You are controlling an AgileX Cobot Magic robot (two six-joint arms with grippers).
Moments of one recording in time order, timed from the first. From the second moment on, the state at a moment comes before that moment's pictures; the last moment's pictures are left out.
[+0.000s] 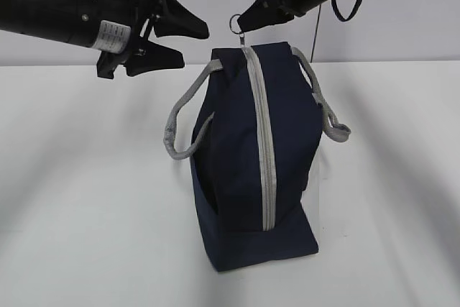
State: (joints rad) left arm -0.29 1.70 -1.22 -1.31 0.69 0.60; right arm 0.12 2.31 -2.22 0.86 1.16 -1.06
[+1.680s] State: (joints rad) left arm -0.36 1.90 -1.45 -1.21 0.78 0.67; right arm 0.12 2.36 -2.22 0.87 1.14 -1.14
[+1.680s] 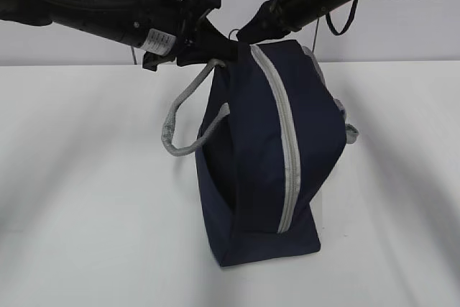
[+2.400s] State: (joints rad) left arm -0.36 1.87 -1.48 -1.11 0.80 0.69; right arm 0.12 2.41 -2.24 0.76 1.17 -1.04
